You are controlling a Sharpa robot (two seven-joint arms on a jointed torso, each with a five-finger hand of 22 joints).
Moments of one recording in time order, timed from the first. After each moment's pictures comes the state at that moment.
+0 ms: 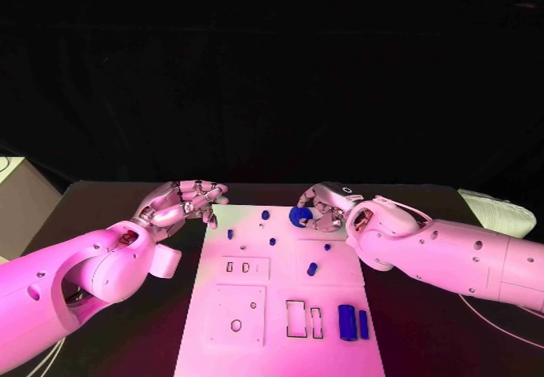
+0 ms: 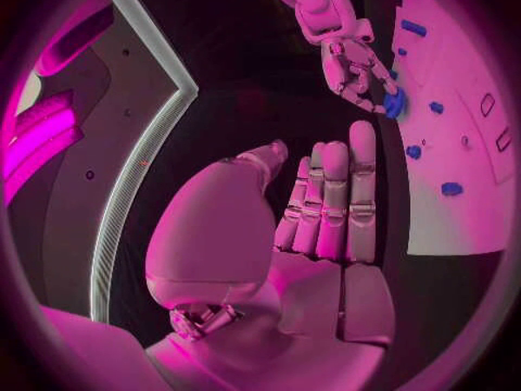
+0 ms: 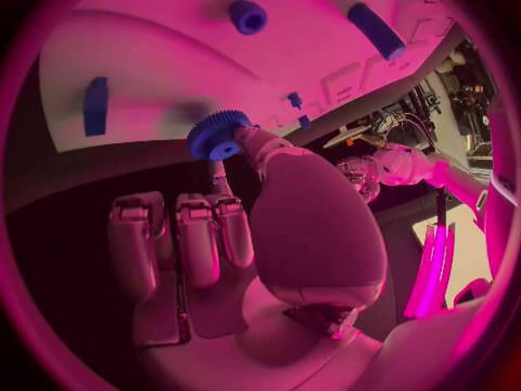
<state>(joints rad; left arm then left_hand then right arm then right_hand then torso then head) 1.02 -0.96 0.22 1.63 -0.24 -0.16 0.31 1.38 -0.15 0.44 0.21 0.05 0.83 0.20 0.33 0.29 1.09 0.12 0.27 0.19 1.09 0.05 1.00 0.71 0.18 1.08 0.14 0.87 0.48 1.23 -0.73 -0.09 1.40 -1.50 -0.46 -0.18 1.36 -0.19 0.42 0.18 0.26 0.98 0.15 0.13 0.42 1.46 0.06 1.55 1.31 1.47 -0.01 1.56 1.31 0.02 1.46 0.09 1.55 1.31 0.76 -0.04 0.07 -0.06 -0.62</state>
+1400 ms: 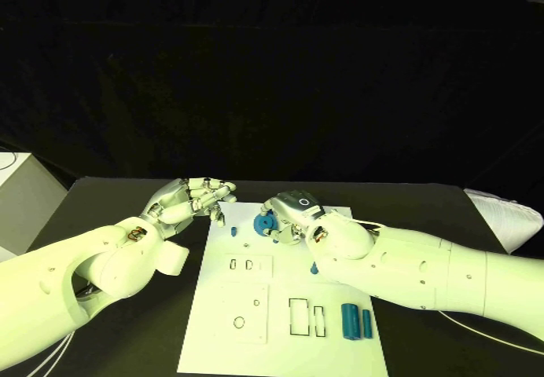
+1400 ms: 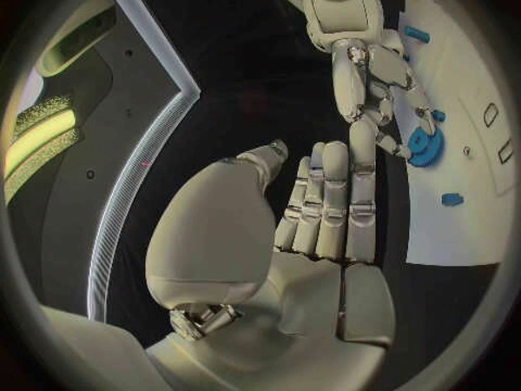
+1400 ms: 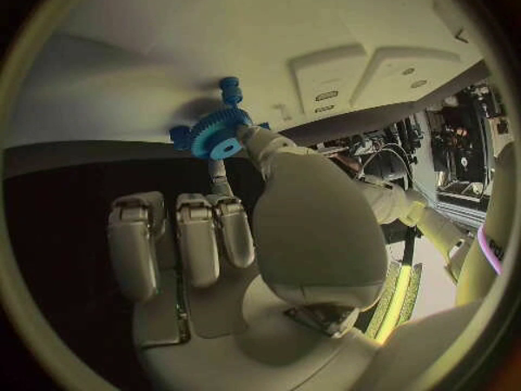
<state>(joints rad) 1.02 -0.95 0.22 1.63 -0.25 -0.15 0.31 1.38 -0.15 0.44 0.21 0.05 0.83 0.20 0.33 0.29 1.09 0.12 0.27 0.19 1.09 0.05 1.00 0.70 0.18 1.08 0.14 0.87 0.48 1.19 -0.52 -0.11 1.35 -1.76 -0.53 -0.25 1.34 -0.21 0.43 0.18 0.24 0.99 0.15 0.15 0.42 1.46 0.06 1.55 1.31 1.46 -0.01 1.56 1.31 0.02 1.46 0.09 1.55 1.31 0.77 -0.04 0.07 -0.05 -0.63</state>
